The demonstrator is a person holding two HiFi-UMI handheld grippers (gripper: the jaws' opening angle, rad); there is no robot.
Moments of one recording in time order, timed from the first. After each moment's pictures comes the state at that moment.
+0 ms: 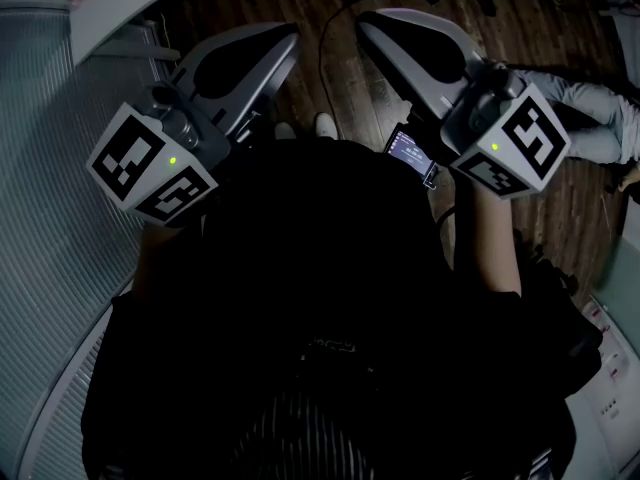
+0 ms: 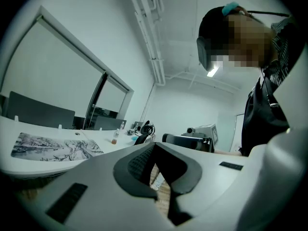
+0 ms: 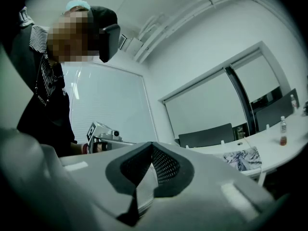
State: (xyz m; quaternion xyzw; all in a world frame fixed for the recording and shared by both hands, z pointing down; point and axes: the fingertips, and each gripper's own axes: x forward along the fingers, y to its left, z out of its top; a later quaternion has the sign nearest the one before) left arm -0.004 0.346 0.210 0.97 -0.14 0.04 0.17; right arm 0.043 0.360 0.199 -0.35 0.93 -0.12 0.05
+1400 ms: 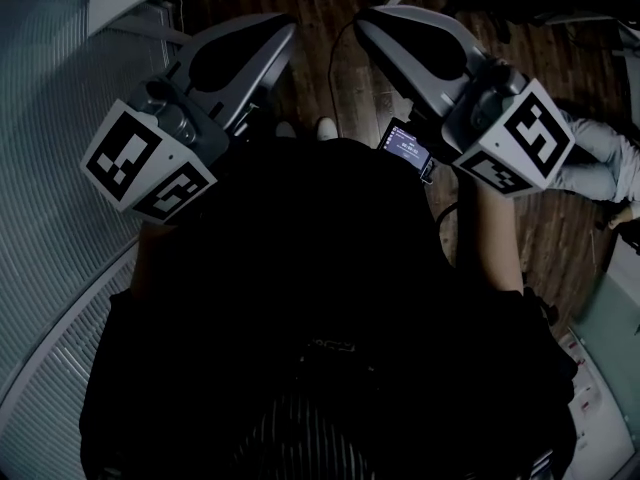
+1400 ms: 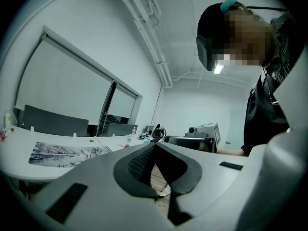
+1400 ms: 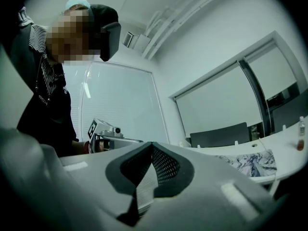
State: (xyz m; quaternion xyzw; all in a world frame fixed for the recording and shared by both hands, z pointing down) left arm -0.017 0.343 0.199 0.97 -0.21 0.04 0.14; right arm 0.029 0.357 0.194 -0.28 0.95 -0.10 0.04
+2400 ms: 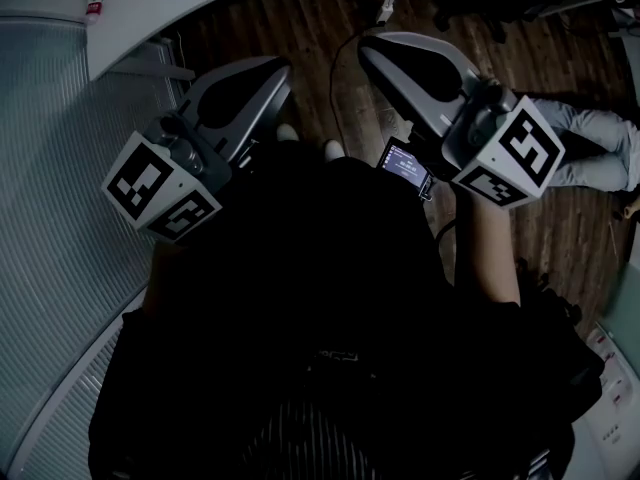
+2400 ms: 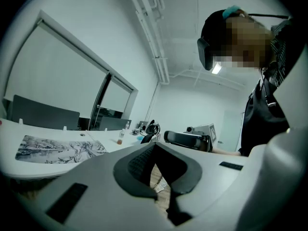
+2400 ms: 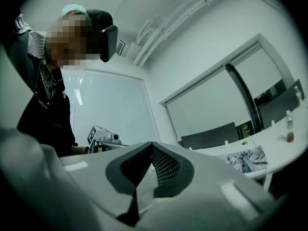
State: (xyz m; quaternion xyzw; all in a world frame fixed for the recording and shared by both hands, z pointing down) left arm -0.011 0.341 0.226 0.97 -0.17 0.04 0.16; right arm 0.050 0.354 0.211 -0.31 0.94 -0.11 0.07
